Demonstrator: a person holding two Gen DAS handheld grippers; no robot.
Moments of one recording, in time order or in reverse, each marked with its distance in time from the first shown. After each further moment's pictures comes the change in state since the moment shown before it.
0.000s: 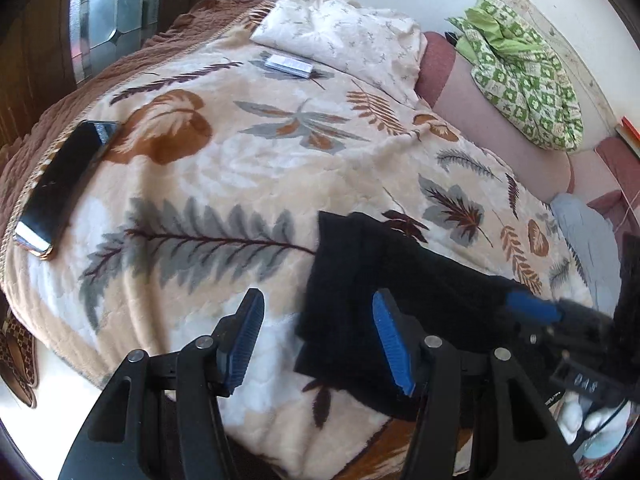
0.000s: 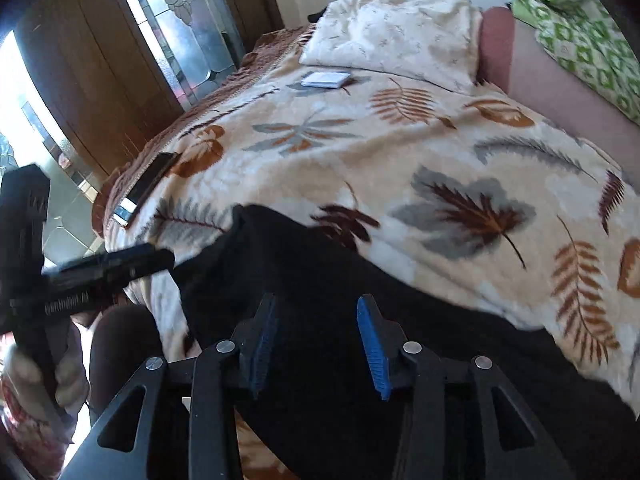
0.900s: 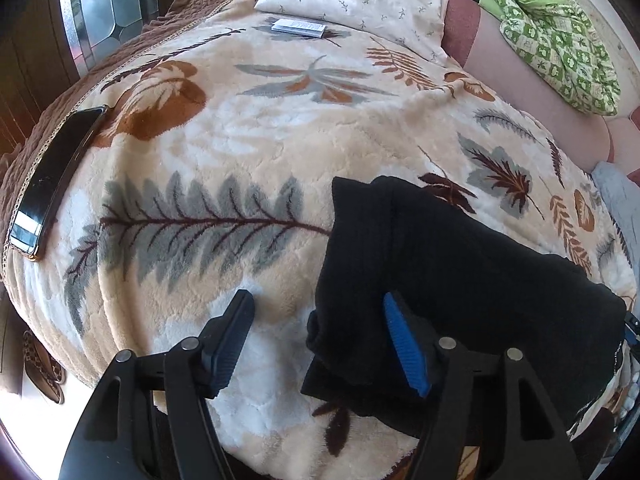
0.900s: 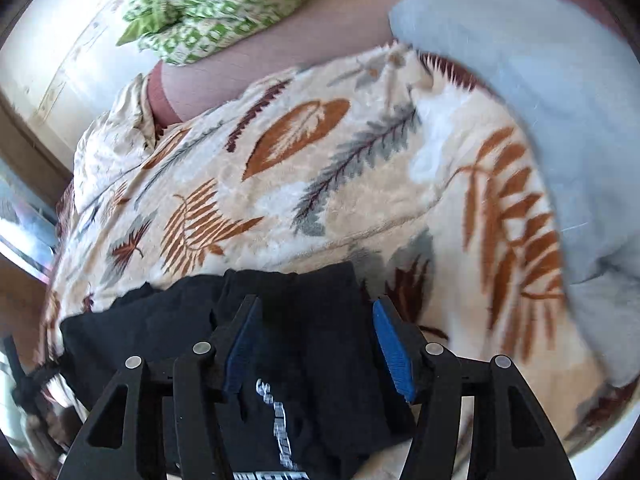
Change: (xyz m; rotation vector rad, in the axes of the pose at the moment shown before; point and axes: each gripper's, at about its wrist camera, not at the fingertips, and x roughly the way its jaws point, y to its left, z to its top) left arm 0.045 -0.002 -0.005 0.032 0.083 0.153; right arm -0.146 -0.301 -0.169 0.730 -0.152 -0.260
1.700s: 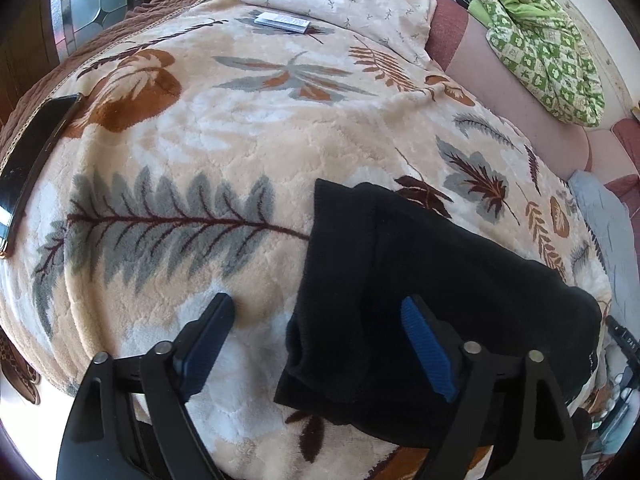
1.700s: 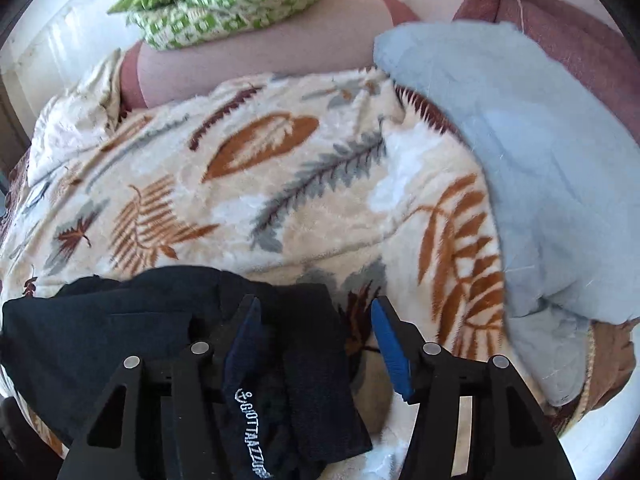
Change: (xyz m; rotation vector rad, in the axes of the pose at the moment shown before) left arm 0.008 -0.004 0.003 -0.011 0.013 -0.110; right arm -0.022 0.023 0.001 -0.151 -0.091 -0.295
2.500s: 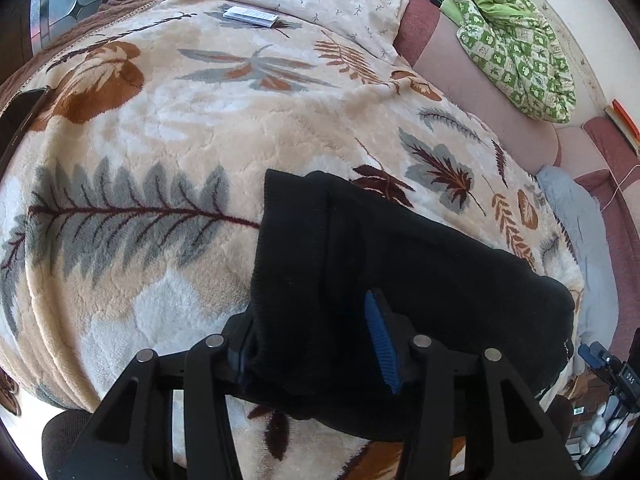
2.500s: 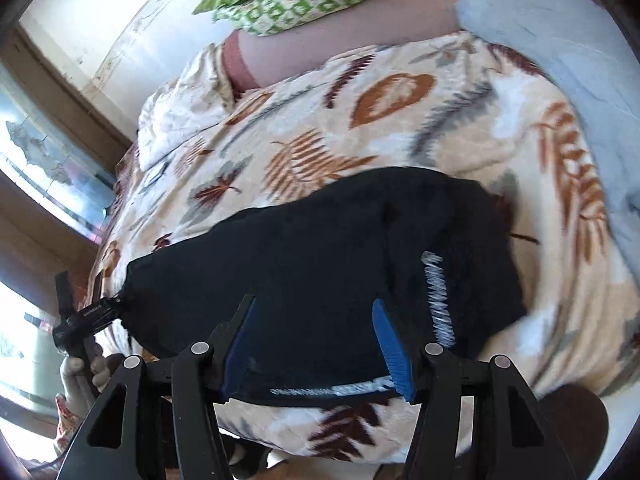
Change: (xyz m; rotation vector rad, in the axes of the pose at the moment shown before) left arm 0.002 -0.007 -0.008 0.004 -0.004 -0.132; right arm -0.044 0.060 -0.056 0.039 0.091 0.476
